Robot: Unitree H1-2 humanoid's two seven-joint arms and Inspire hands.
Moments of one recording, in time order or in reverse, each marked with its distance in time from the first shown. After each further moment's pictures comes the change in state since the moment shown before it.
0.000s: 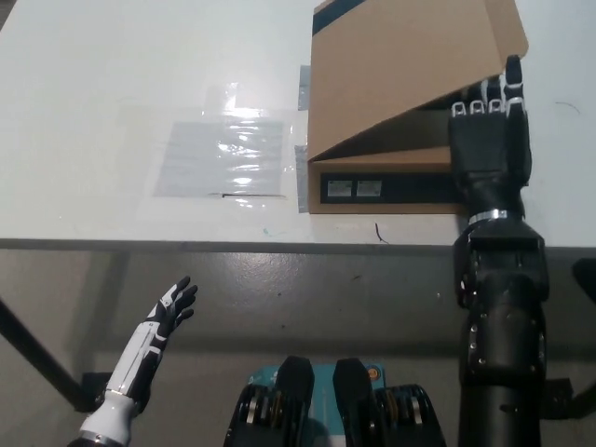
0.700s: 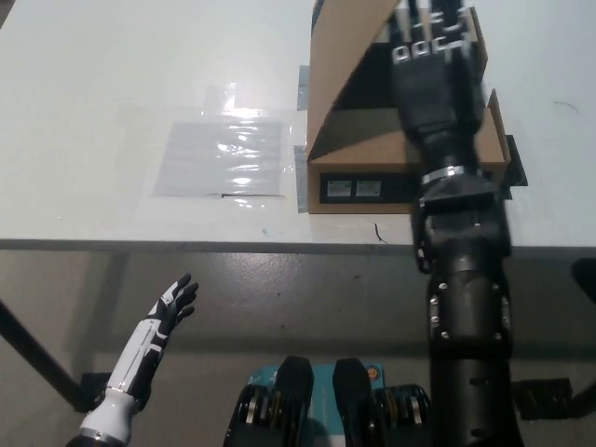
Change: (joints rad) left_arm -0.006 0.000 -0.001 -0.003 0.005 0.001 0.000; right_arm -0.086 0.038 0.136 0.033 -0.065 0.002 0.010
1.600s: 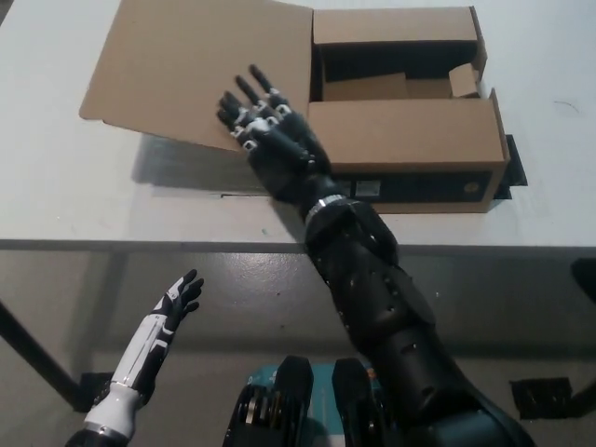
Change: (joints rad) left_arm -0.014 0.000 -0.011 -0.002 0.014 0.005 0.000; right_arm -0.139 -0.008 0.254 0.547 -0.357 -0.072 0.144
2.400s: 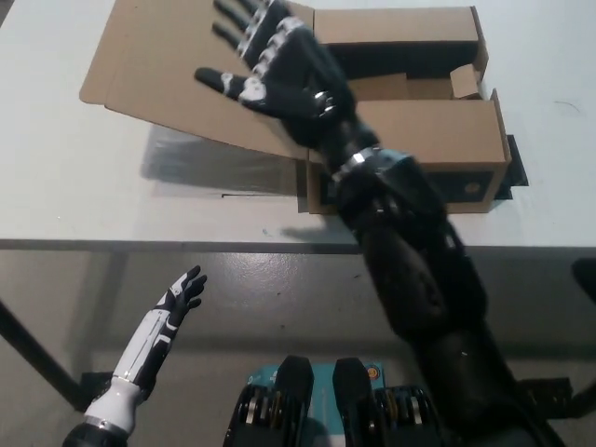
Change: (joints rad) left_arm -0.007 0.012 -0.013 -0.023 0.005 0.032 -0.002; right_arm 0.079 -0.113 0.118 -0.592 -0.203 0.072 -0.005
